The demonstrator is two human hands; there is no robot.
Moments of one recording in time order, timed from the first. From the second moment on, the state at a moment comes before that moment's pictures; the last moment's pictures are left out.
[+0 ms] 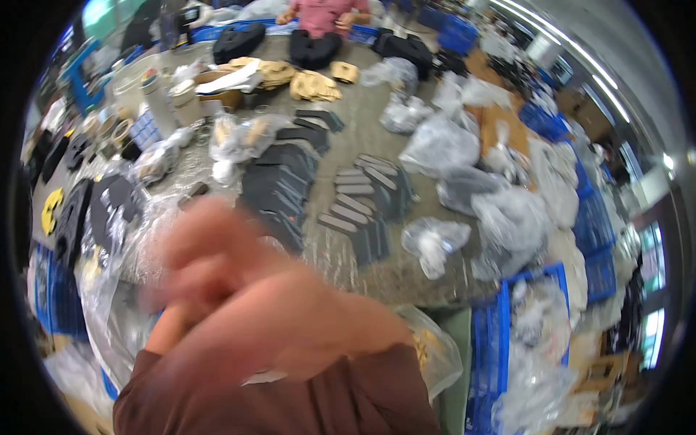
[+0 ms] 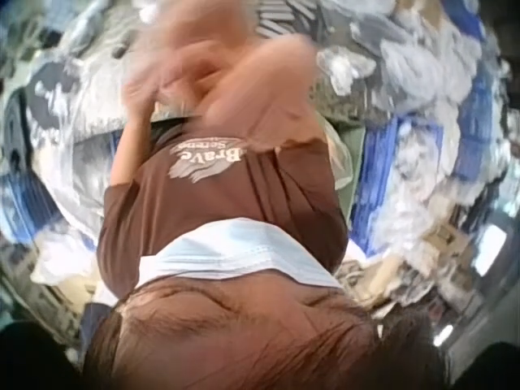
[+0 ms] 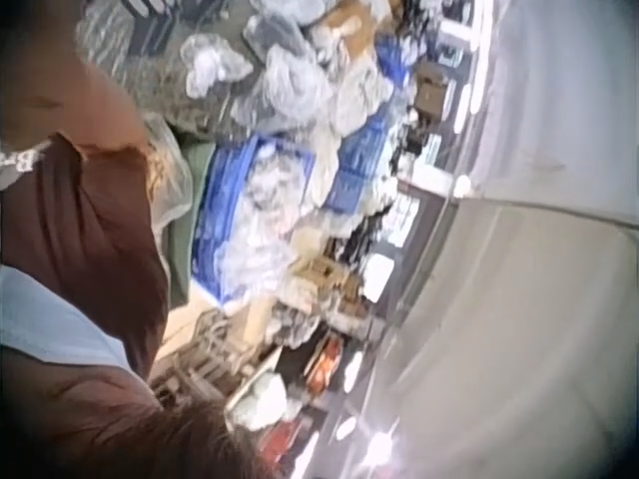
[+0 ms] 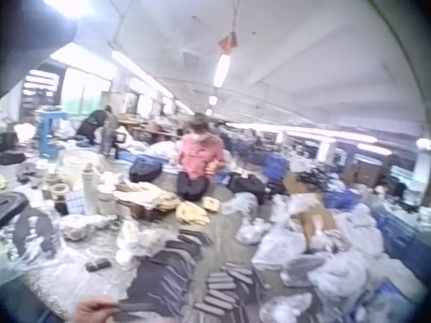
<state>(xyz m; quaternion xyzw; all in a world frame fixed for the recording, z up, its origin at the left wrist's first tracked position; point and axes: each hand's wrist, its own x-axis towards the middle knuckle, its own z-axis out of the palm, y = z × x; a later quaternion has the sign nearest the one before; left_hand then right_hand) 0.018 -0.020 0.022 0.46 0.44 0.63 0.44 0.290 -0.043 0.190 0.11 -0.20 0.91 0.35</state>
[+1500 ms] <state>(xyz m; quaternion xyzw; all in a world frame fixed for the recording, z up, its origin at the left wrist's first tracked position) -0.015 -0.011 -0.004 0.41 0.68 0.26 0.55 0.218 -0.023 -0.030 -0.35 -0.91 0.04 0.21</state>
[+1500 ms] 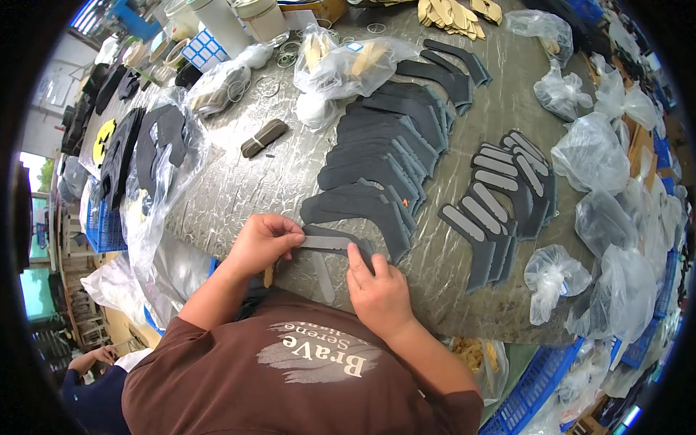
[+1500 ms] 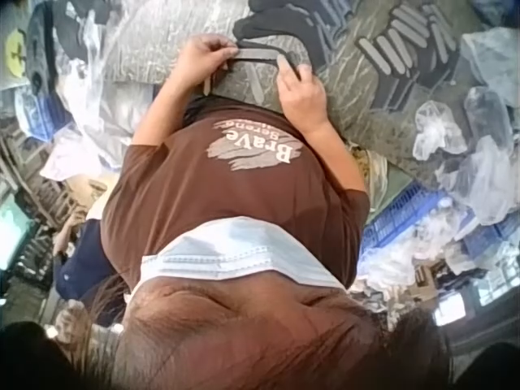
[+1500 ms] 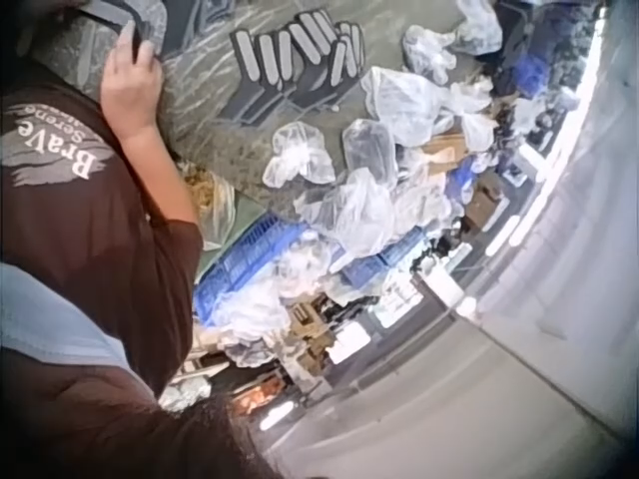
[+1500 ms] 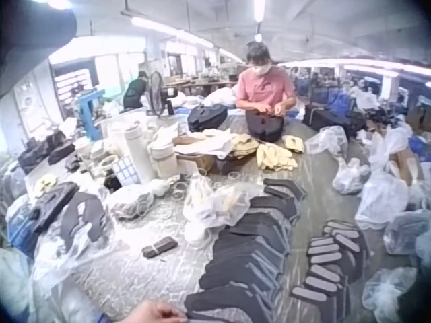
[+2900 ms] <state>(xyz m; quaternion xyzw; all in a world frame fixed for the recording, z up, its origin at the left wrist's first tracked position) 0.038 -0.018 0.000 0.80 0.35 0.39 0.30 0.198 -0.030 -0.001 -0.39 -0.71 0.46 0.36</state>
